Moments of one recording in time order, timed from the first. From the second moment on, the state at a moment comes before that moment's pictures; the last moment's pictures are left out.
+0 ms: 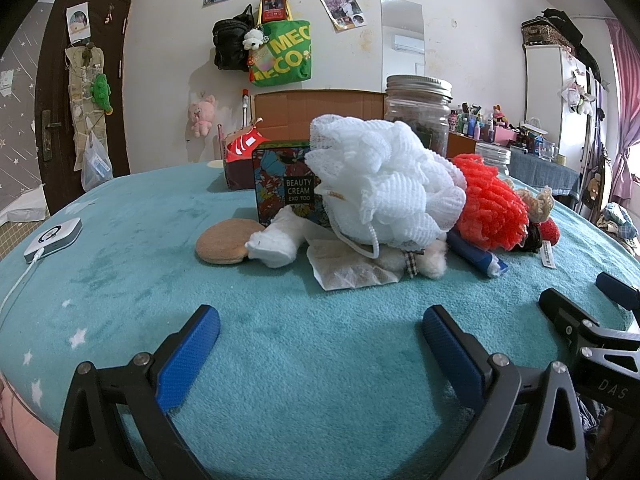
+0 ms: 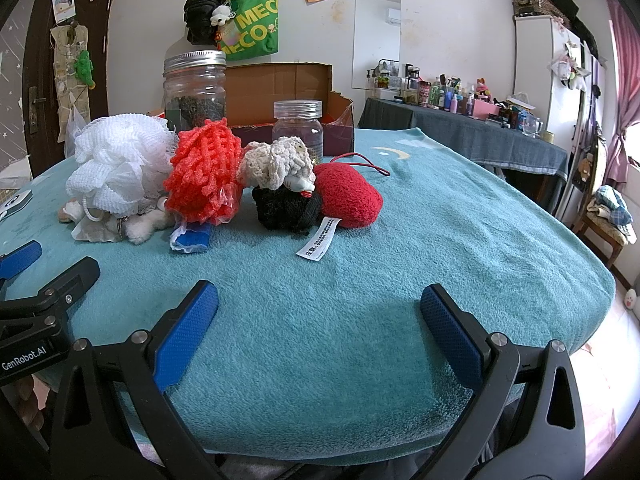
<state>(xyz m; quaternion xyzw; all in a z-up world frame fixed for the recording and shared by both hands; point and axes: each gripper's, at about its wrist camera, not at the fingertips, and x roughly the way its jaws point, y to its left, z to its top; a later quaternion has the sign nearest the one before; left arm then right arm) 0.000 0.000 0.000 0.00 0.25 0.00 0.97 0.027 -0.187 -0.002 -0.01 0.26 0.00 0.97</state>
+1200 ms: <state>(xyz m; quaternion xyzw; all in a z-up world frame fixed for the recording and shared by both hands) 0.012 -0.004 0.006 0.01 0.25 -0.01 0.97 0.030 -0.183 0.005 -0.01 0.26 0.02 0.96</state>
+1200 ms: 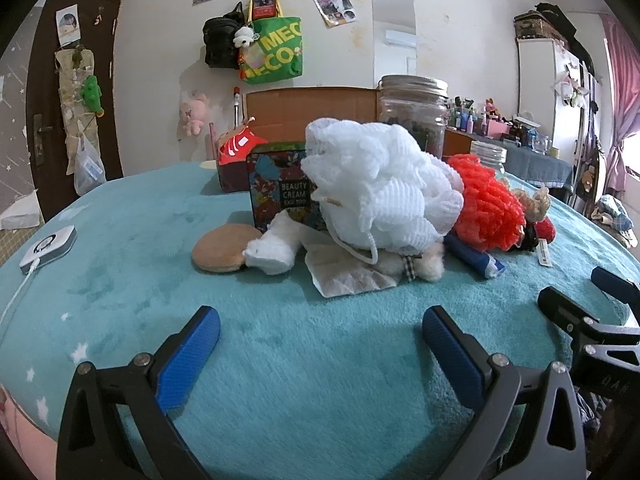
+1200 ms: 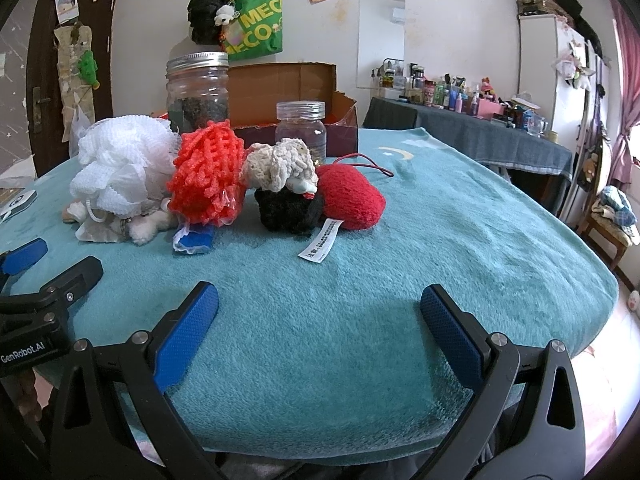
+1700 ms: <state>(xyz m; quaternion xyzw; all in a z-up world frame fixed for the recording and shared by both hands) 0.027 0.007 0.051 0.00 0.24 -0.05 0.97 0.047 -0.199 0.040 -0.02 0.24 0.02 0.97</state>
